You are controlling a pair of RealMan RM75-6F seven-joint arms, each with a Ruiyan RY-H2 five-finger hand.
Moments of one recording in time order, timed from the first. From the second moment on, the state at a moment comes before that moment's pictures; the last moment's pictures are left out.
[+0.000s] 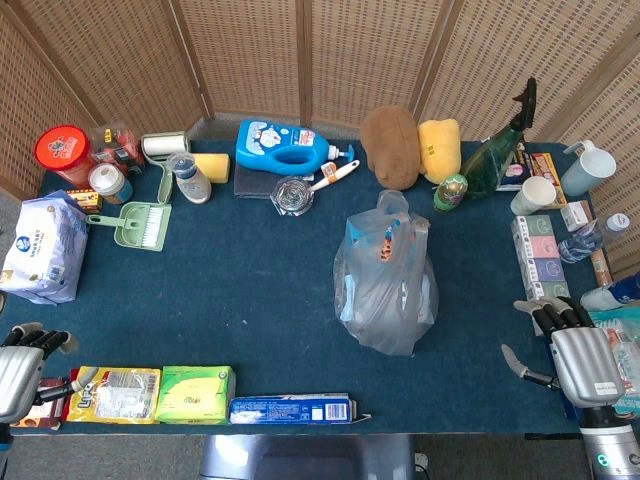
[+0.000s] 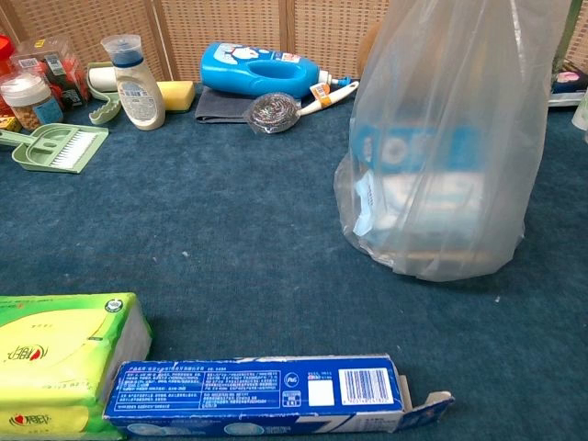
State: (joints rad) left arm -0.03 -1.11 0.05 -1.66 1.61 1.52 0.09; right arm 0.10 -1.03 0.05 -1.82 -1.60 1.50 -0.11
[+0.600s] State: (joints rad) left arm -0.02 -1.12 0.05 -1.64 1.60 1.52 0.07; right arm 0.12 -1.01 0.07 -1.84 -1.60 1.49 -0.05
